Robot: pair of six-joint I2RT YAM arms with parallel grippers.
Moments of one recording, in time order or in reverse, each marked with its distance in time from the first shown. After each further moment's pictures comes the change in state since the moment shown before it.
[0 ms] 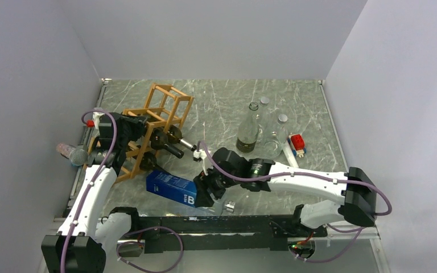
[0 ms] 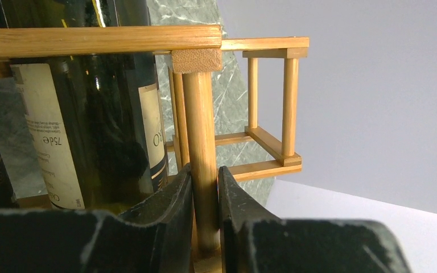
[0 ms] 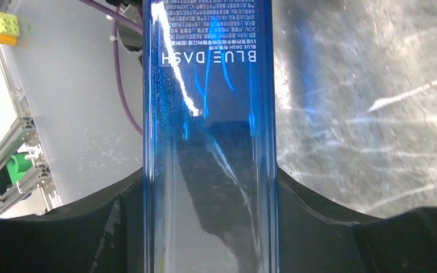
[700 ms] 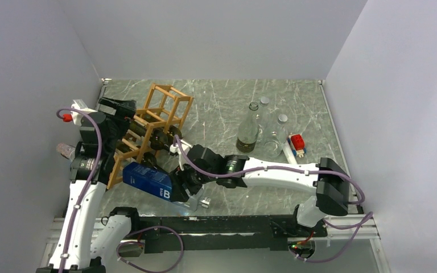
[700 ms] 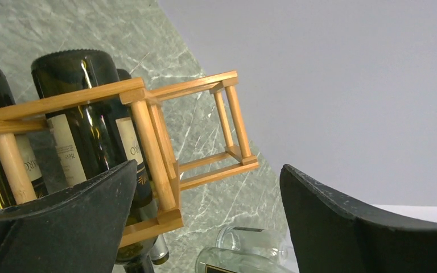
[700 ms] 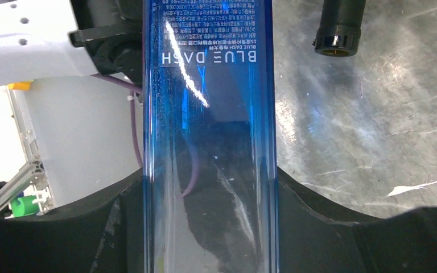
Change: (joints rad) left arm -0.011 -0.136 0.187 -0.193 -0.155 0.189; right arm 0.082 0.256 0.258 0.099 0.087 0.052
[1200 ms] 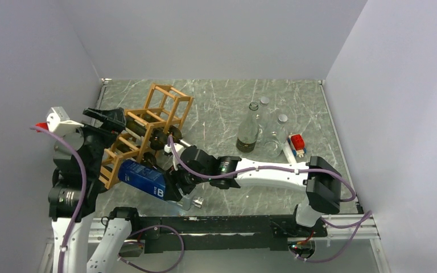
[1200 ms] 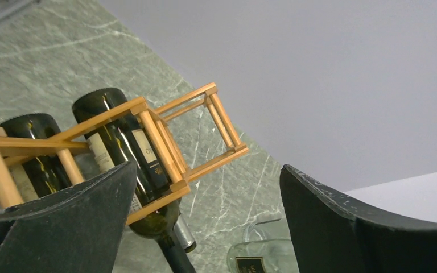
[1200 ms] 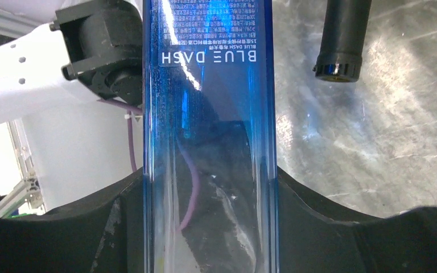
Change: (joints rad) left arm 0.000 -0.180 0.145 -0.180 -0.019 0.237; right arm 0.018 0.085 0.040 0.048 0.039 0.016
